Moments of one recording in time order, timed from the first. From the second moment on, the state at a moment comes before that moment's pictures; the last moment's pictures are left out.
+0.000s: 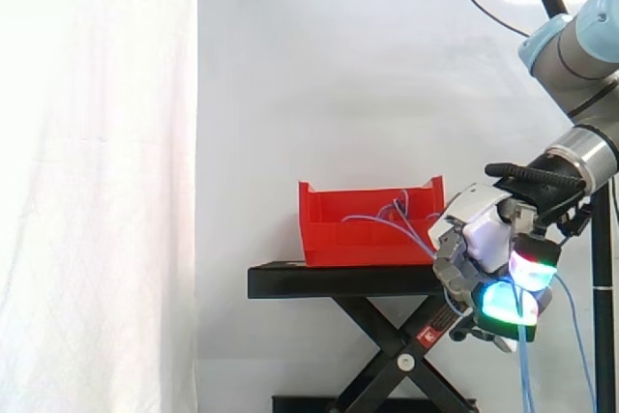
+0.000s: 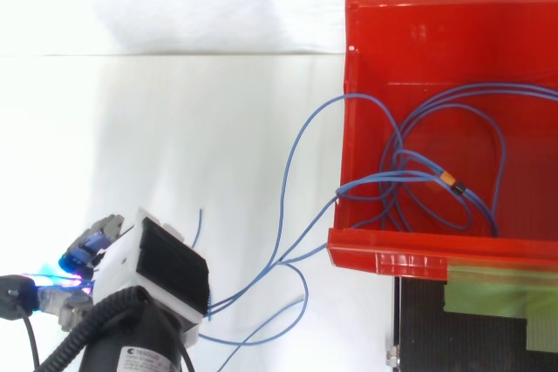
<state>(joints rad) -0.07 -2.21 -1.08 -3.62 -1.79 -0.60</state>
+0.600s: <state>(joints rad) -0.07 -2.21 -1.08 -3.62 -1.79 -0.60</state>
